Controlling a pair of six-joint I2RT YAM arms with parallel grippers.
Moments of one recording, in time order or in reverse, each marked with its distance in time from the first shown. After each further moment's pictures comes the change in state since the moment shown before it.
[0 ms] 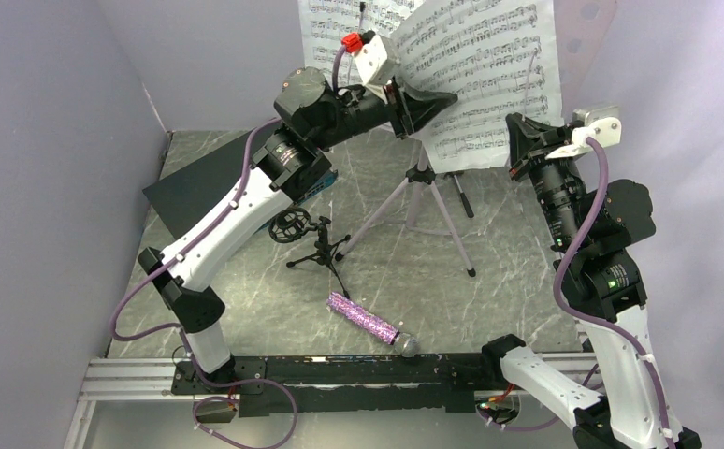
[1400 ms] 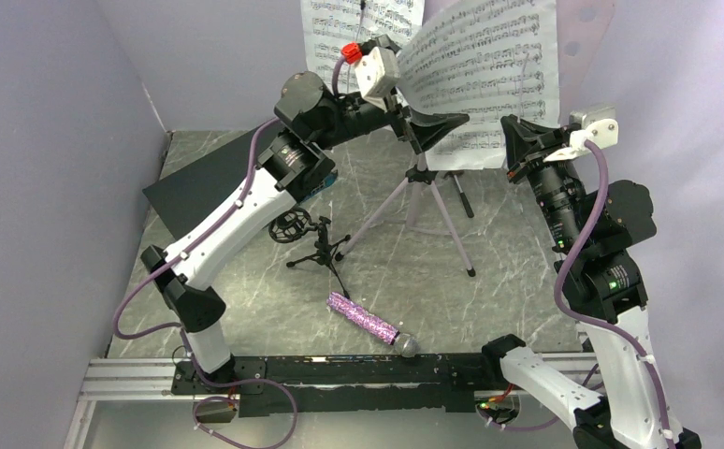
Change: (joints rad) left arm 0.000 0.023 -0.013 0.127 0.102 0.051; right arm 0.000 -0.004 0.000 -0.007 -0.050 0.001
